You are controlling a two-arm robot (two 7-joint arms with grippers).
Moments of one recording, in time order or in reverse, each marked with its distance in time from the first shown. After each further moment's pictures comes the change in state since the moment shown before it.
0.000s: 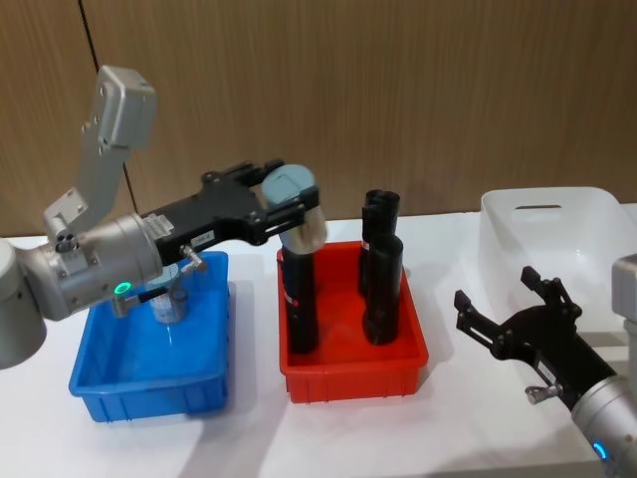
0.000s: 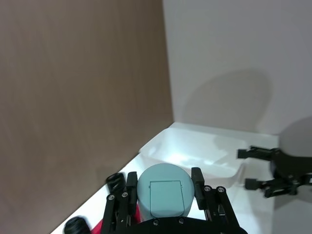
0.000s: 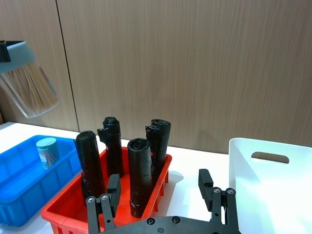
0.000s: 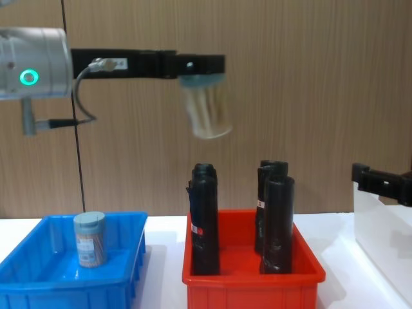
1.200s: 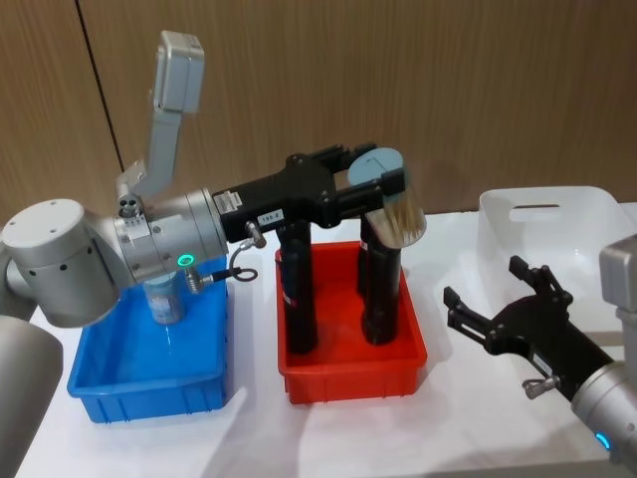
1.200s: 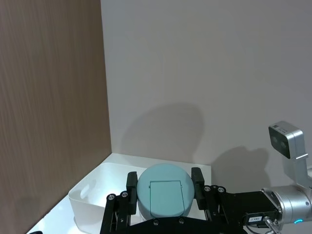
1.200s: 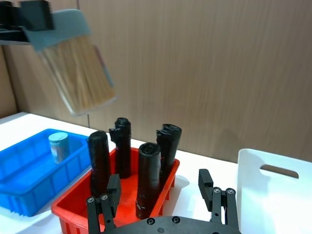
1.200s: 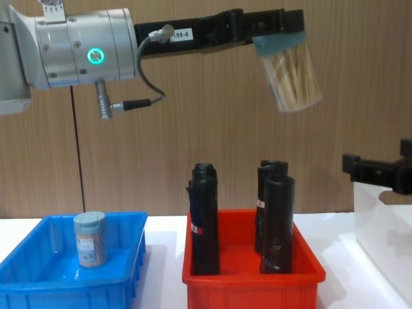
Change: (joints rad) left arm -0.142 -0.119 0.070 0.181 -0.116 0.002 -0.218; right arm 0.014 0.019 0.007 -0.040 -0.036 0.052 0.060
